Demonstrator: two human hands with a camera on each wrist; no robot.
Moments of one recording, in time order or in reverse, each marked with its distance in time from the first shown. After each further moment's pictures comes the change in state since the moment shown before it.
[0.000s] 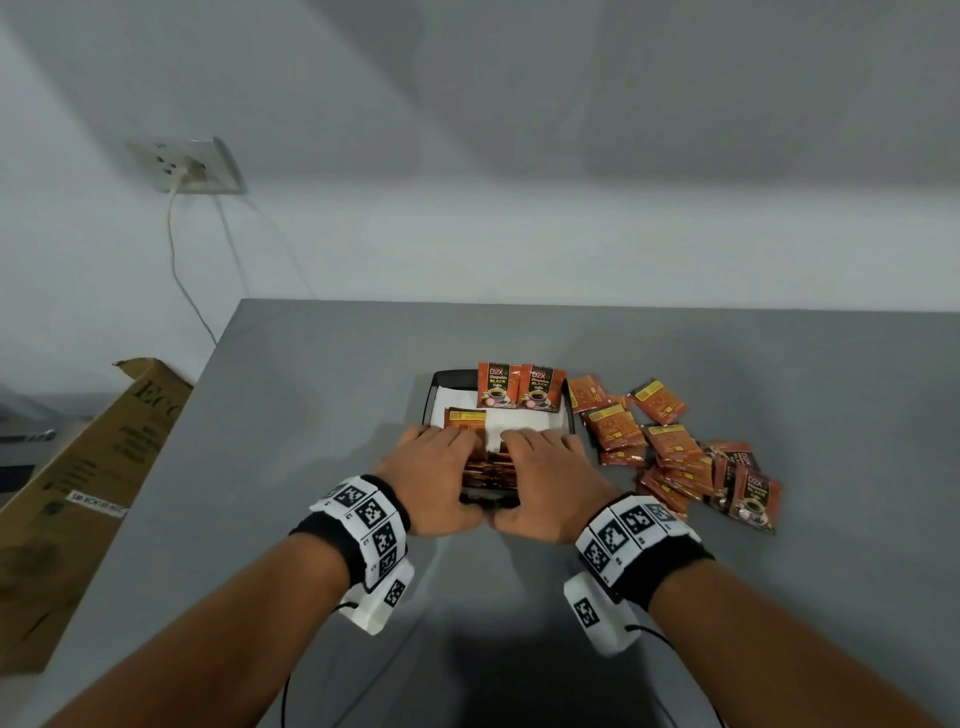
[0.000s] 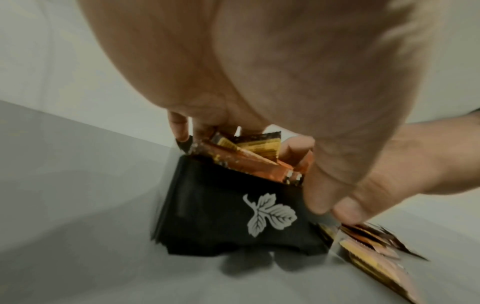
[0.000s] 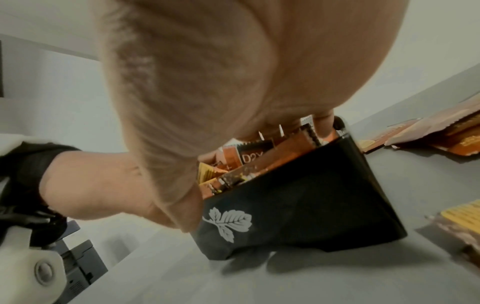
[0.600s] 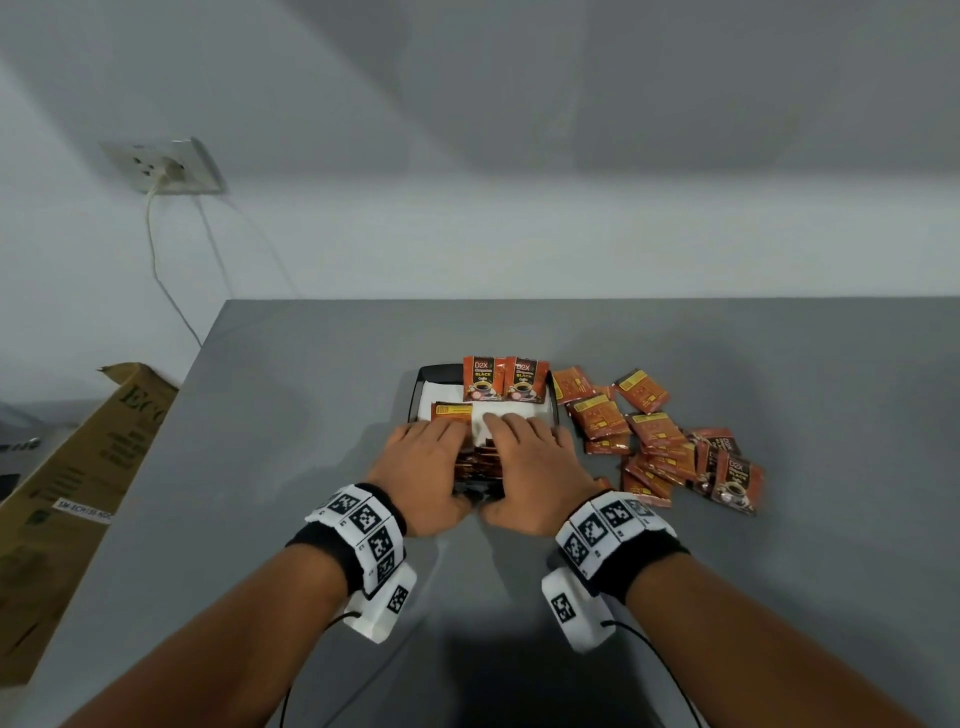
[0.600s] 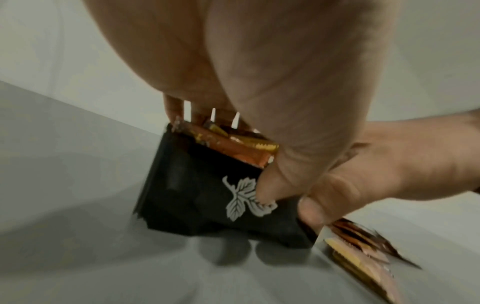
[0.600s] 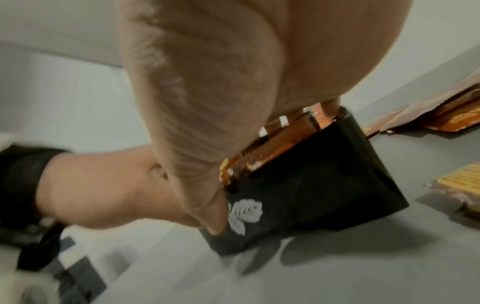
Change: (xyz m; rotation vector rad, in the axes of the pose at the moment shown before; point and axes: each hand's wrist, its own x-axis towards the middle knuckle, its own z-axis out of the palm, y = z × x) left_hand -0.004 0.009 0.006 -0.050 0.128 -0.047; right_hand -0.006 -0.010 0.000 0.022 0.047 0.064
